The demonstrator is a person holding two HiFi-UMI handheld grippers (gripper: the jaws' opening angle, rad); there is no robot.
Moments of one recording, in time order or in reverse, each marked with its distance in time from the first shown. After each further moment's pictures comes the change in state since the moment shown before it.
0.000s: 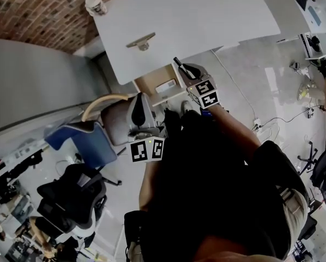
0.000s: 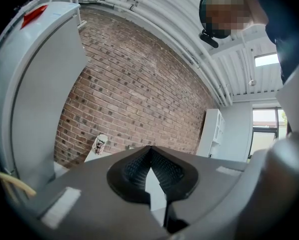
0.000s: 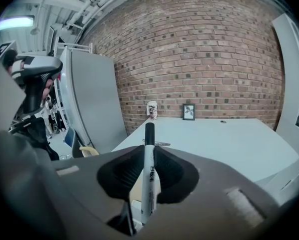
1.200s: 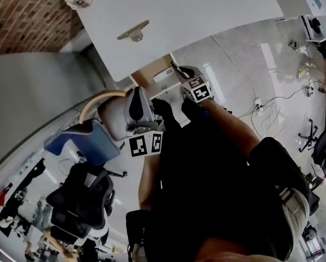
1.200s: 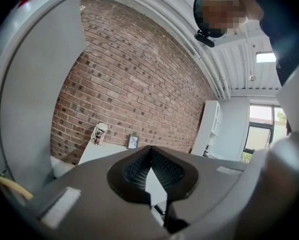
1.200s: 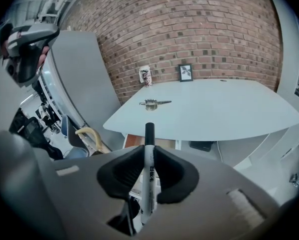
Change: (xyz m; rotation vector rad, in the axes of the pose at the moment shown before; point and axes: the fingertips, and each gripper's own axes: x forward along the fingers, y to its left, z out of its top) left arm 0.037 0.047 -0.046 0.006 0.103 -0.046; right arm 0.063 0.017 -0.137 0.155 0.282 -0.011
